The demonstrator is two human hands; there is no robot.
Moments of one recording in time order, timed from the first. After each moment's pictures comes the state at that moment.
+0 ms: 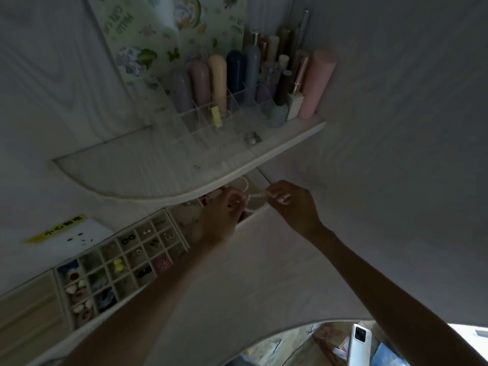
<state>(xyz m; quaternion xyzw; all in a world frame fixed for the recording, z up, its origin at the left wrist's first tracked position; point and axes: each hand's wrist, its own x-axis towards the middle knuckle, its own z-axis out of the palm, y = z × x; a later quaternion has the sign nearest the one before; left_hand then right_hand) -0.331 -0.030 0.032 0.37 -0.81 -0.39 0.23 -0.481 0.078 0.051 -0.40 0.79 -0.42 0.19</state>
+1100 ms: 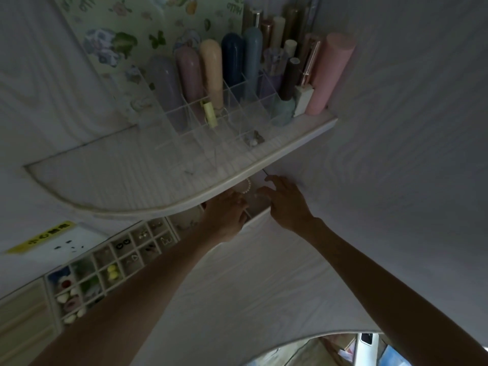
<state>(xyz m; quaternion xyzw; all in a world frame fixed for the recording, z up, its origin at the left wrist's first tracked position) -0.350 -0.058 0.015 0.19 -0.98 -0.10 -0.04 -0.496 0.046 0.013 -0.60 0.79 -0.13 0.03</state>
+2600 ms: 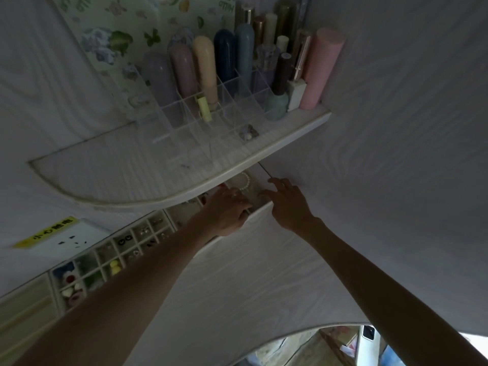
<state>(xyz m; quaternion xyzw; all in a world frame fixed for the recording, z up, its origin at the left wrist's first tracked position) -0.351 -0.061 0.023 0.12 -0.98 -0.06 -0.13 -0.489 0.059 0.021 -0.58 0.81 -0.08 0.07</state>
